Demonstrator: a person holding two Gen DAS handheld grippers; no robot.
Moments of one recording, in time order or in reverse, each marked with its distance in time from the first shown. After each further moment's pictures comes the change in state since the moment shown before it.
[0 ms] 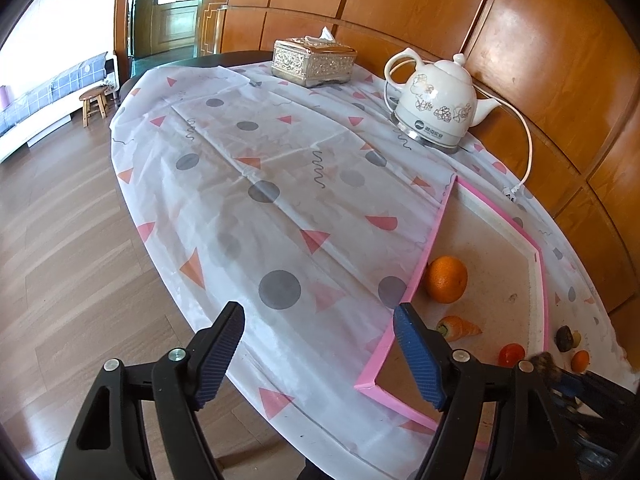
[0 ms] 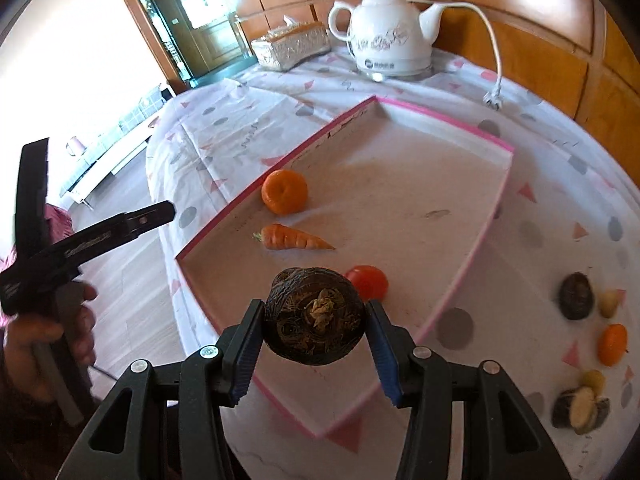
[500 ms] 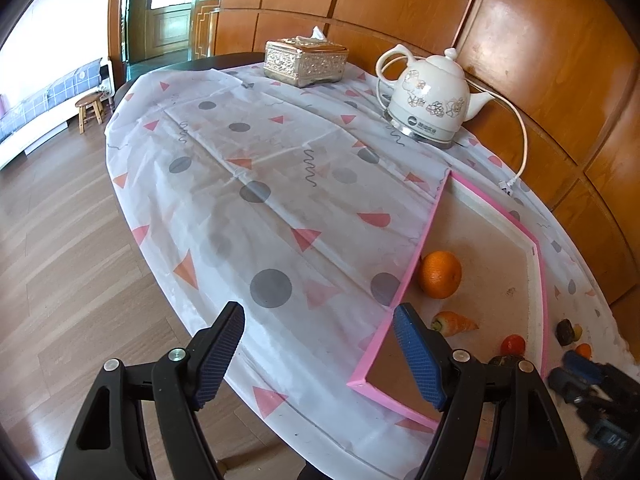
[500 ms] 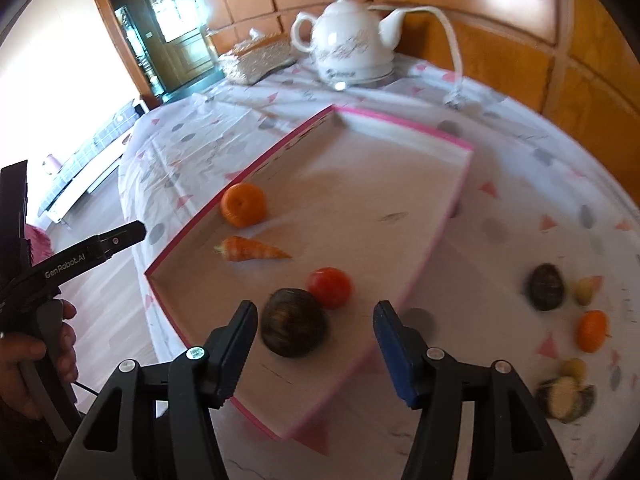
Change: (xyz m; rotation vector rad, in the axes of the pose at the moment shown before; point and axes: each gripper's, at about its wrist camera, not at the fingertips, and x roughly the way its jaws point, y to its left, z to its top) left arm -0.001 -0.009 -0.001 0.032 -0.002 -0.004; right arm -0.021 -0.020 -0.007 0.051 -0.060 -0.104
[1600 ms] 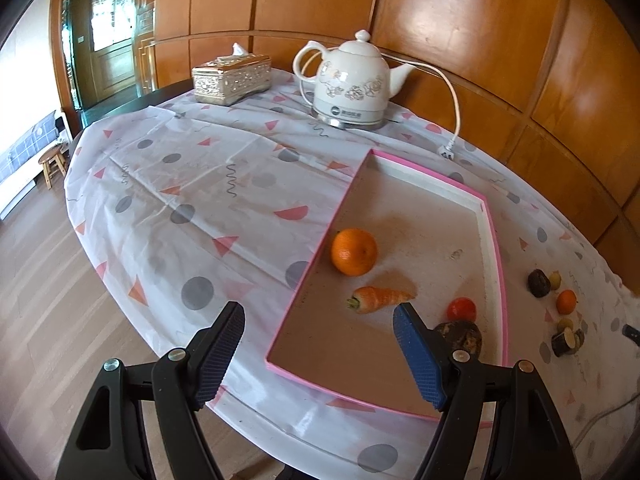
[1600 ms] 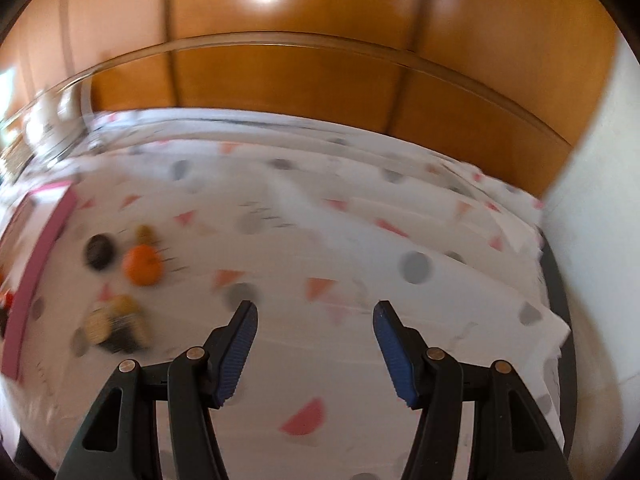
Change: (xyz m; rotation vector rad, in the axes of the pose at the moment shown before) left arm -0.018 -0.065 -0.013 0.213 -0.010 -0.064; right arm -0.152 -0.270 -0.122 0.454 -0.071 -0.631
